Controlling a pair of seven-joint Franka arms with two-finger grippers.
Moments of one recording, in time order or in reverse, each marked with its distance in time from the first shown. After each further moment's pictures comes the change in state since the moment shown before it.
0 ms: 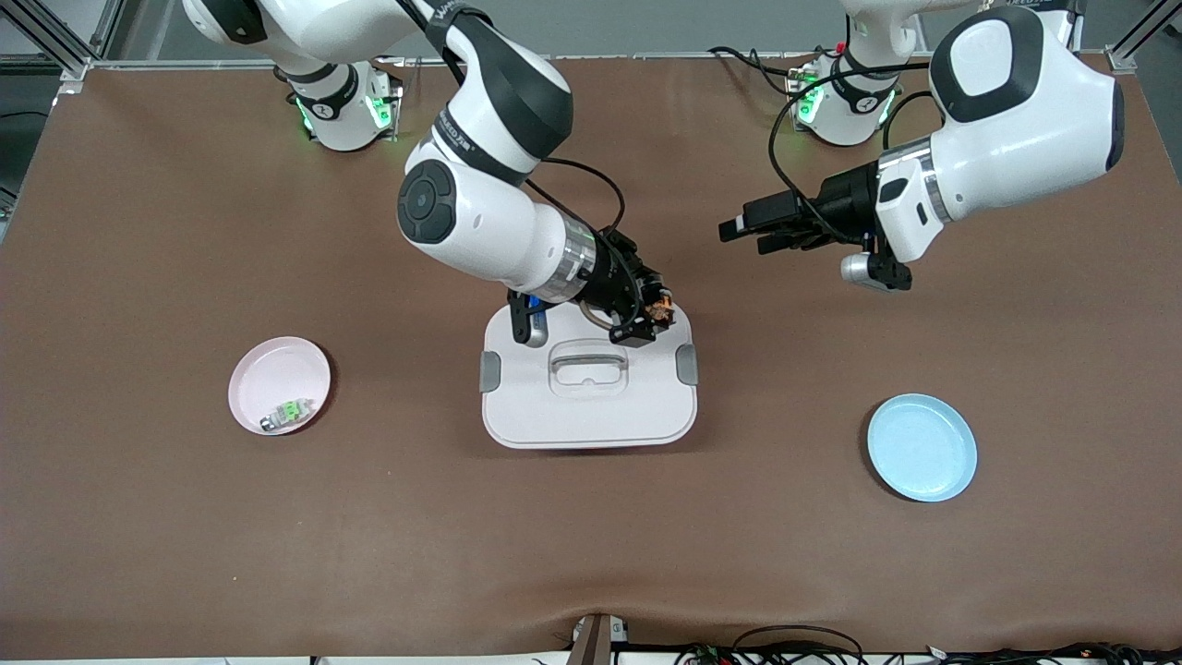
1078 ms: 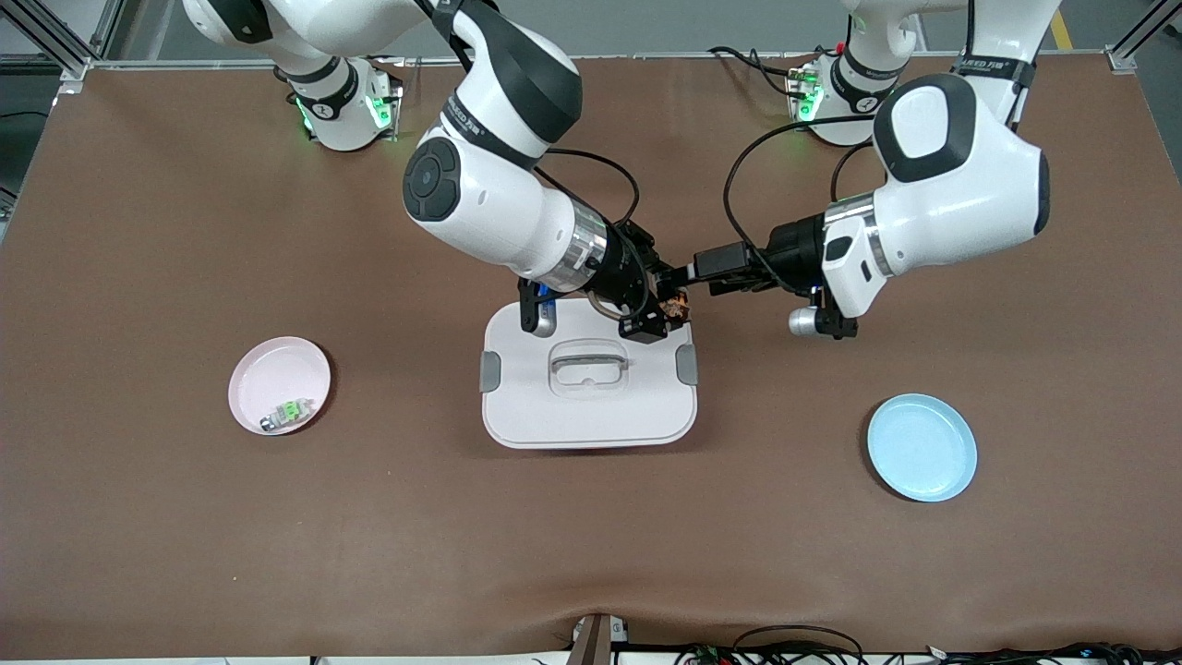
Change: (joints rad) left arm -0.088 0.202 -0.035 0.124 0.000 0.174 -0.018; right arm 0.014 0.002 0.001 0.024 0.000 0.046 0.079
